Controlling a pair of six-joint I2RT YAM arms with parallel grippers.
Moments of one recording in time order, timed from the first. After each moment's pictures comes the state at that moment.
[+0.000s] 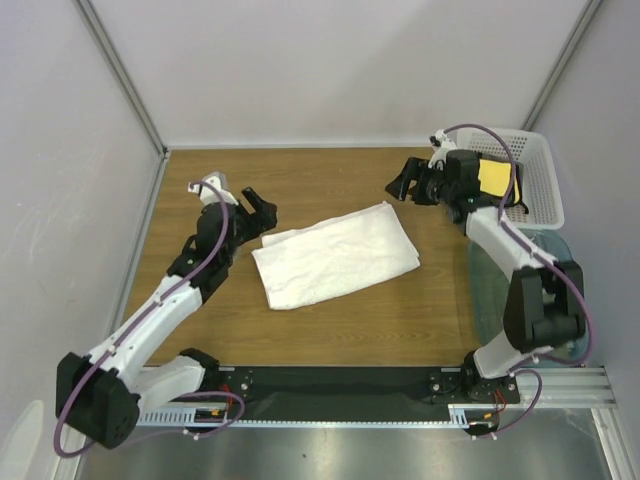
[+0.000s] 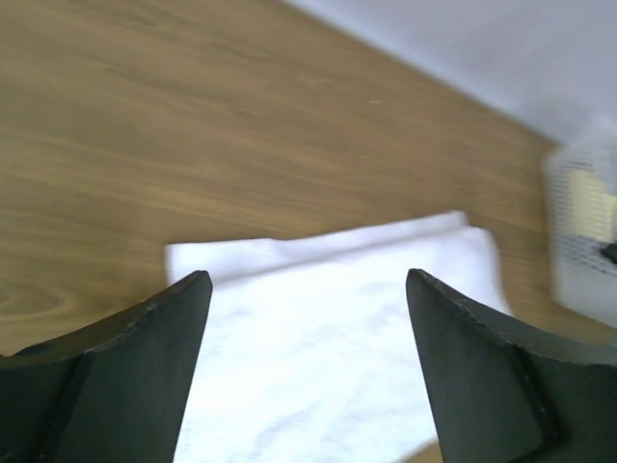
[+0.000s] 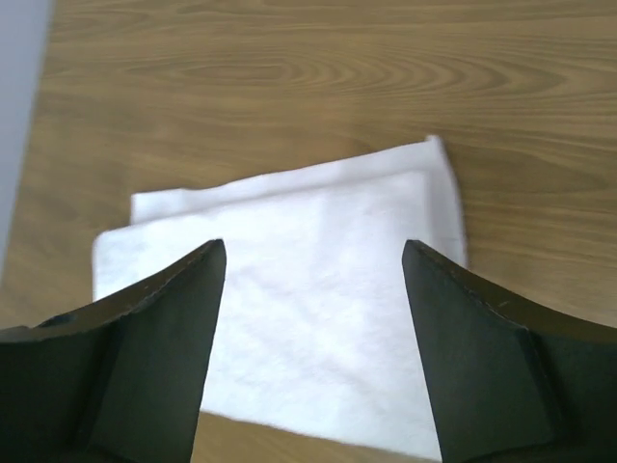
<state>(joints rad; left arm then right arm) -0.42 1.08 0.78 -0.08 -0.31 -0.63 0.16 1.62 1.19 -0.07 -0.36 0.35</state>
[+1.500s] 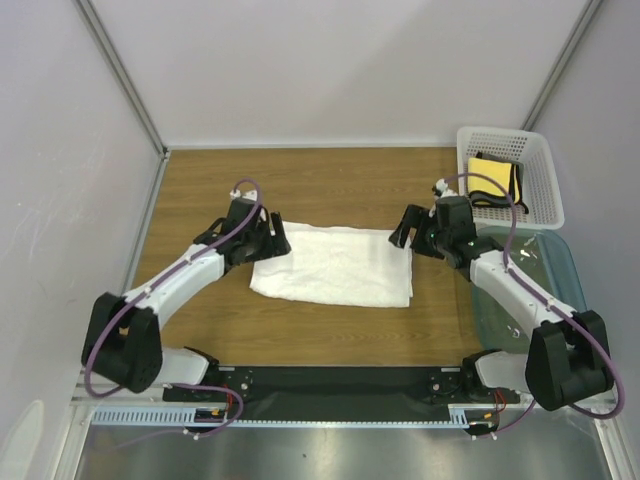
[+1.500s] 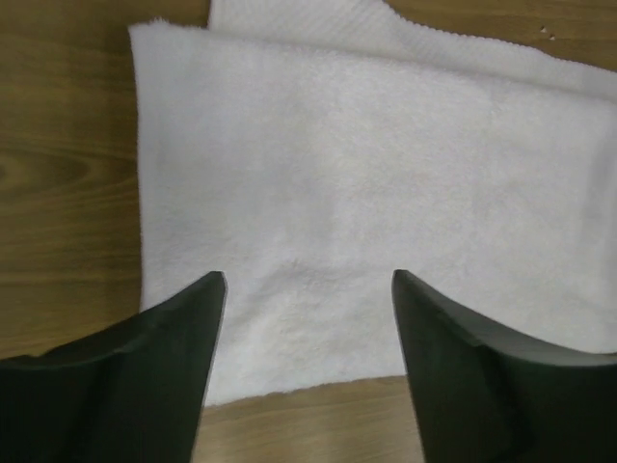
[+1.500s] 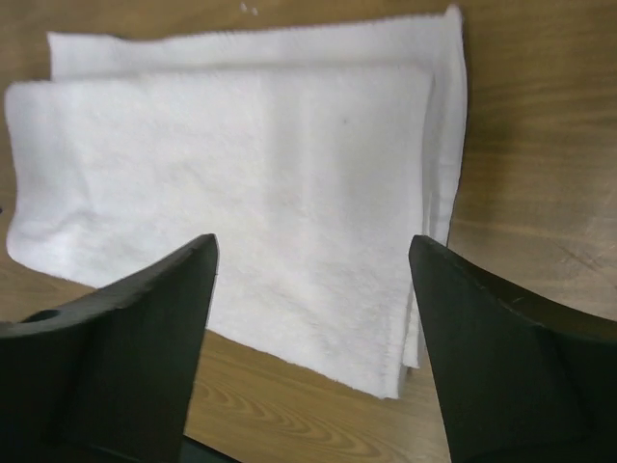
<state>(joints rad) -0.40 1.38 0.86 -0.35 -0.01 -0.55 0.30 1.27 0.79 -0.24 -0.13 0.54</state>
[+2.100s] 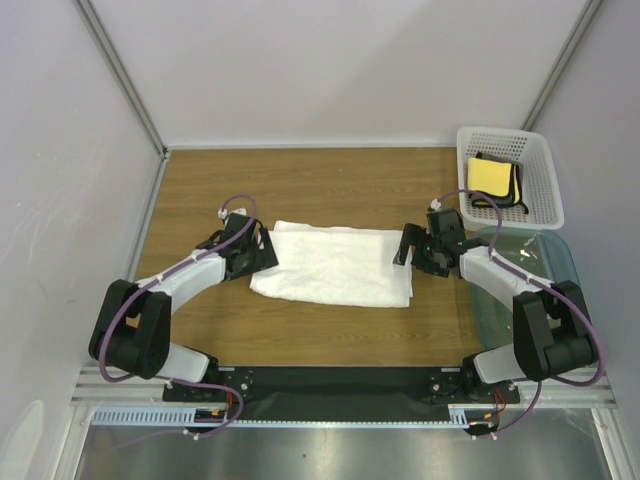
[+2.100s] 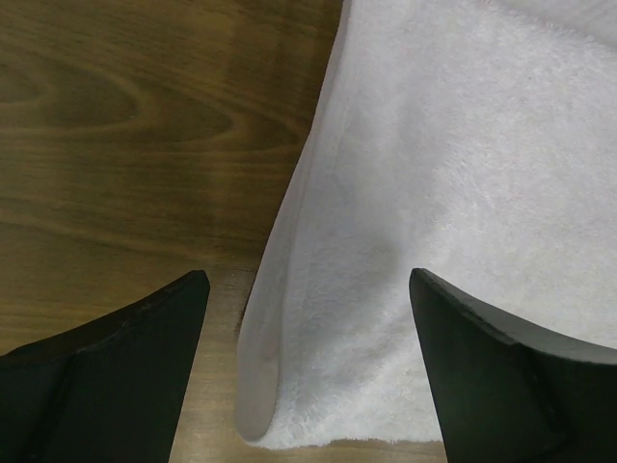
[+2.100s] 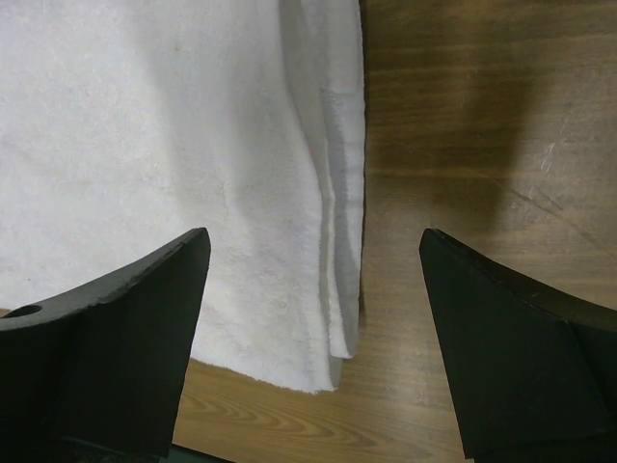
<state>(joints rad) -0.33 1.42 0.75 -0.33 -0.15 -0.59 0.29 1.40 0.76 -0.30 -0.06 0.52</state>
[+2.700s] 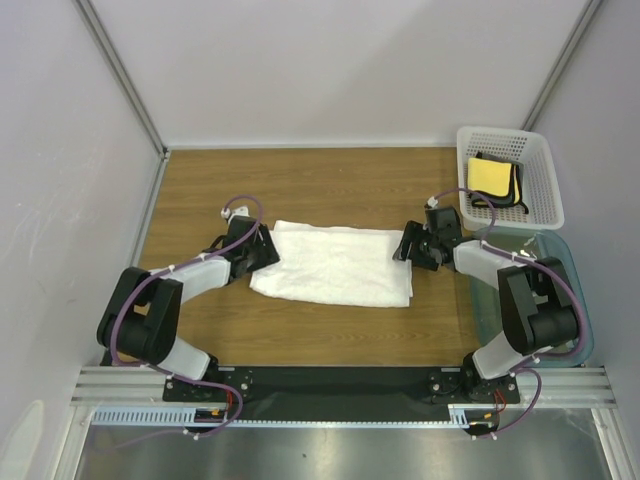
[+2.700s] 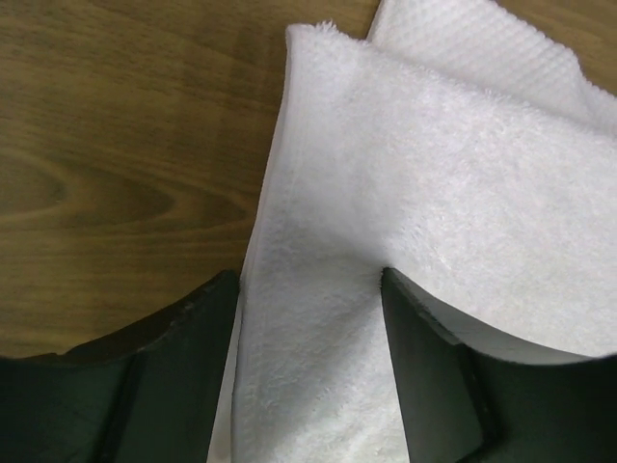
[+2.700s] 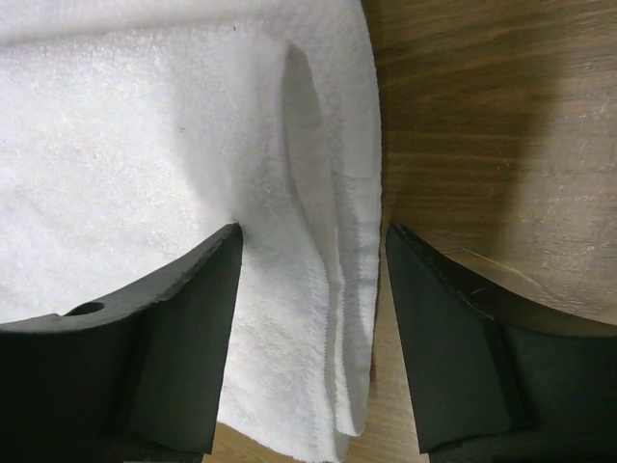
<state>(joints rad) -0.32 1.50 0.67 -0.02 -0.12 -0.60 0.26 1.56 0.77 -0.13 -0.14 0.52</state>
